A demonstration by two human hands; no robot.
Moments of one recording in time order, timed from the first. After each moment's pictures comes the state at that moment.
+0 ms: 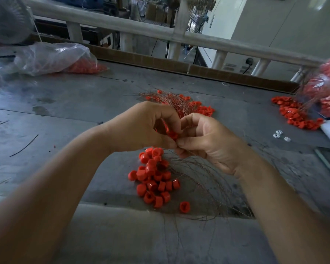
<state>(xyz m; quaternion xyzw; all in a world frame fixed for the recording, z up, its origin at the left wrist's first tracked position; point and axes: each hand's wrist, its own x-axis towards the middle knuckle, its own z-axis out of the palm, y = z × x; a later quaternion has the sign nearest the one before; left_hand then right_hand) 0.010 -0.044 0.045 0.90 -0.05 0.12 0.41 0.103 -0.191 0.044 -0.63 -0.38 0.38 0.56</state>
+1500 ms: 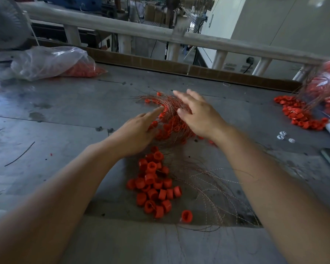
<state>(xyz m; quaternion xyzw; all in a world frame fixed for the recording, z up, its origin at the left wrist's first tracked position) 0.042 -0.023 0.000 0.94 0.15 0.09 0.28 0.165 -0.144 0.031 -0.85 -0.45 0.03 0.25</state>
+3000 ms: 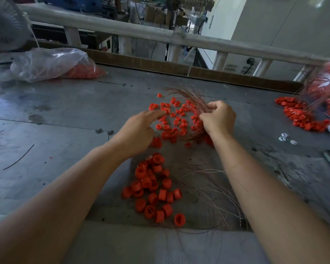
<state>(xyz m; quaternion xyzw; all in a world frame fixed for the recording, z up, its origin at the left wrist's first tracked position) 0.051 -0.025 0.000 0.91 0.16 0.18 0.33 0.205 -0.144 0.006 -0.89 -0.14 -0.08 0.43</state>
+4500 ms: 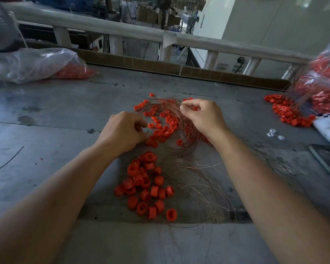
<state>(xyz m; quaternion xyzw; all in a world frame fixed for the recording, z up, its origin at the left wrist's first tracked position) 0.045 -0.016 -0.003 0.91 0.24 0.20 0.28 0.187 -0.155 0.020 -0.85 -0.32 -0.01 0.41</state>
